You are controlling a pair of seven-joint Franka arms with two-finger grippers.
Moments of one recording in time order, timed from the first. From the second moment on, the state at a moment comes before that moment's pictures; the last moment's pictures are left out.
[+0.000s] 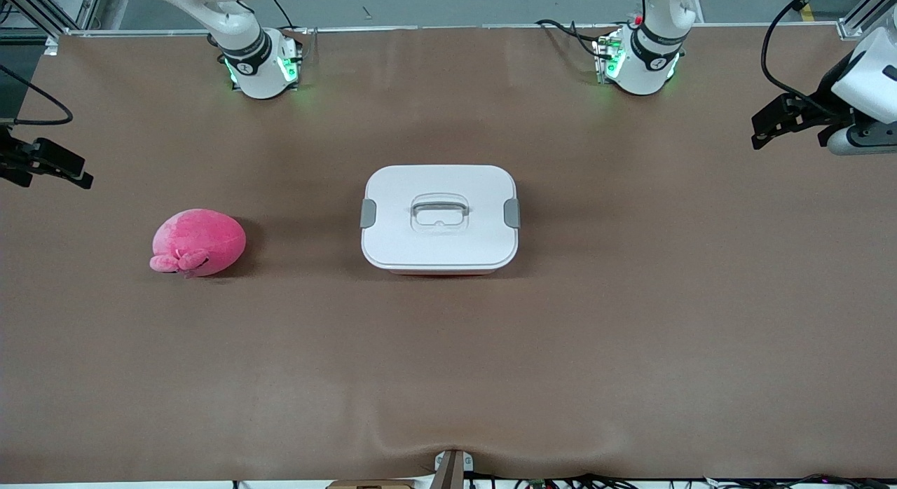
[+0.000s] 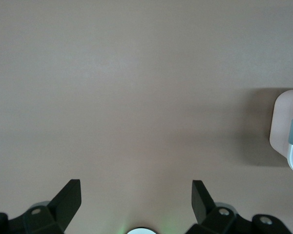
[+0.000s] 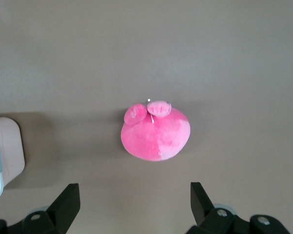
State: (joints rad) left arm -0.07 -0.09 -0.03 -1.62 0.03 1.50 -0.11; right arm 0.00 0.02 -0.09 -1.55 0.02 1.54 -0.03
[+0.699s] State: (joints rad) left arm -0.07 -0.08 -0.03 -1.62 0.03 1.50 -0.11; right arm 0.00 0.02 -0.09 -1.57 0.02 1.54 -0.03
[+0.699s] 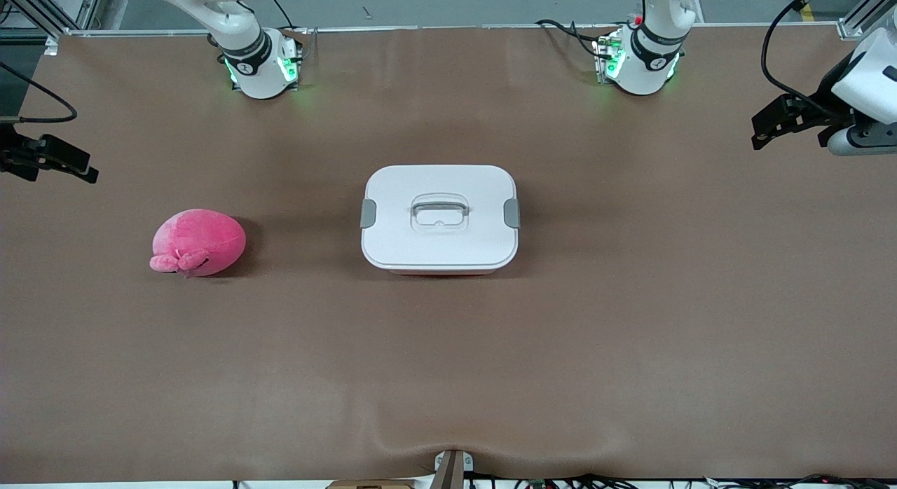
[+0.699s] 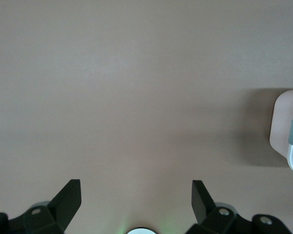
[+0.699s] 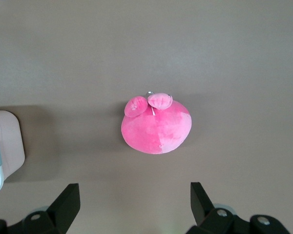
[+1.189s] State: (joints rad) left arm -0.07 -0.08 -0.03 -1.62 0.03 1.50 -0.11; right arm 0.04 0.08 -0.09 -1.65 0.02 1.67 -0.03
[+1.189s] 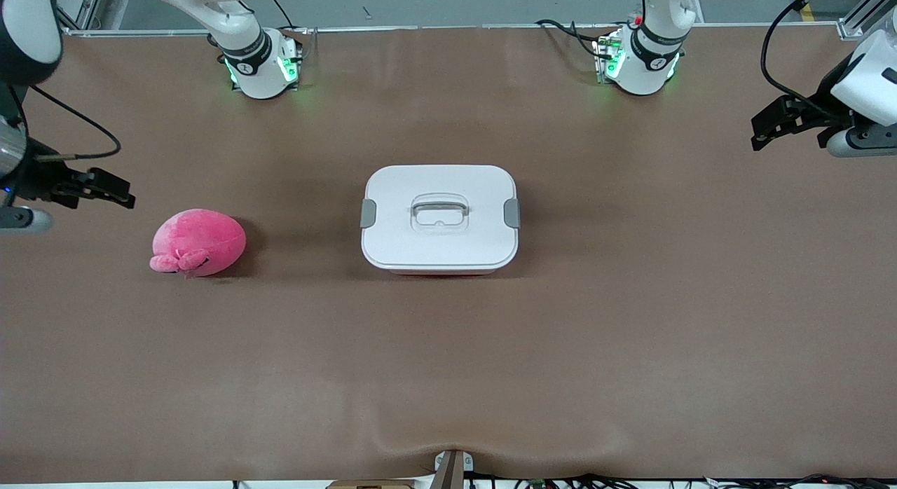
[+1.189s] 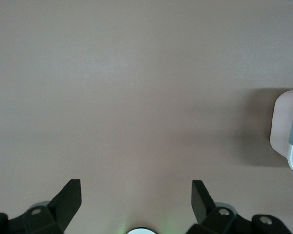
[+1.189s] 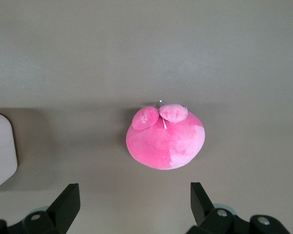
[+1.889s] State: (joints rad) left arm -0.07 -0.08 -0.03 -1.62 0.03 1.50 -0.11; right arm 0.07 0.13 -0.08 -1.76 0.02 1.82 -0.03
